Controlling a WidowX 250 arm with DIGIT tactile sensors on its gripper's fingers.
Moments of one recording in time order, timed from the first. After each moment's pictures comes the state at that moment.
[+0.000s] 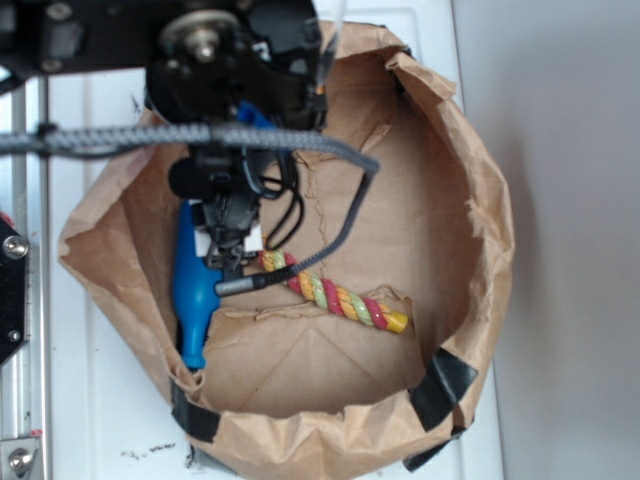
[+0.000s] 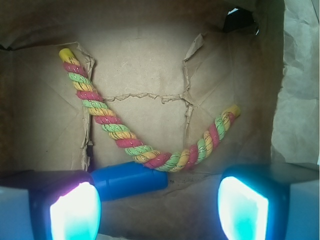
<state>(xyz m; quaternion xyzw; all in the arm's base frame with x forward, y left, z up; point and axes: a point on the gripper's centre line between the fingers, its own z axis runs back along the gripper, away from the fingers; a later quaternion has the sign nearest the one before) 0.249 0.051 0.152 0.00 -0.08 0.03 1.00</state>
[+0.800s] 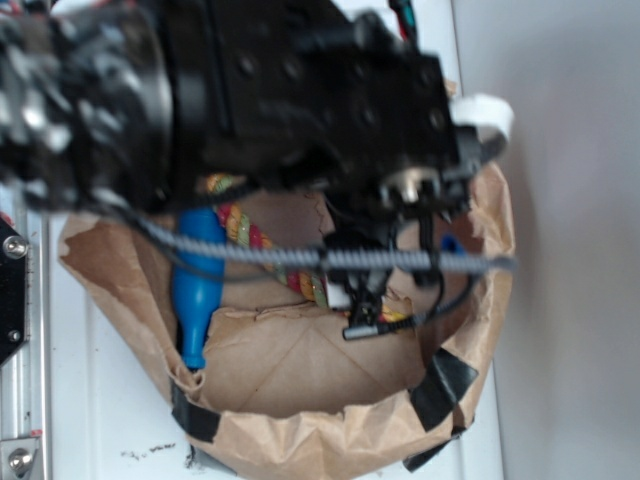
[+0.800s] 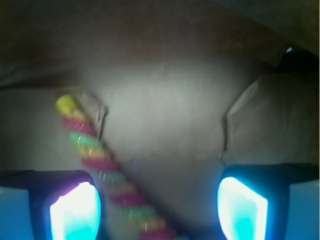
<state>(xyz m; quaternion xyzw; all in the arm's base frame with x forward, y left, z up) 0.316 0.014 0.108 -0.01 -0.10 0.01 0.99</state>
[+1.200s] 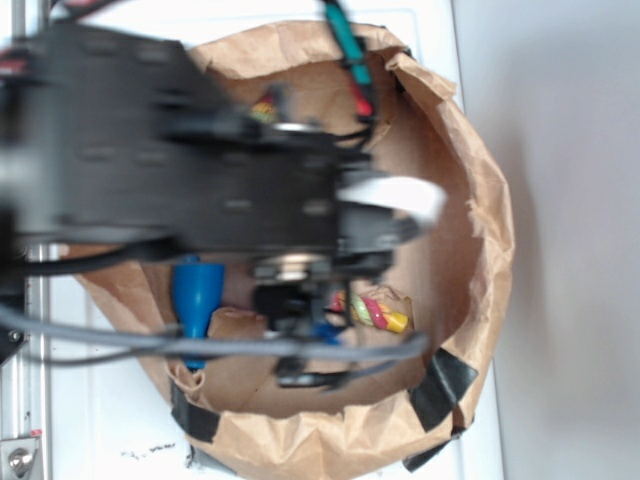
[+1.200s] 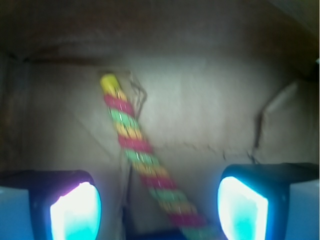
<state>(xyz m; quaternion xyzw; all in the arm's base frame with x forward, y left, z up) 0.282 0.005 0.116 0.01 -0.13 -0.04 0.99</state>
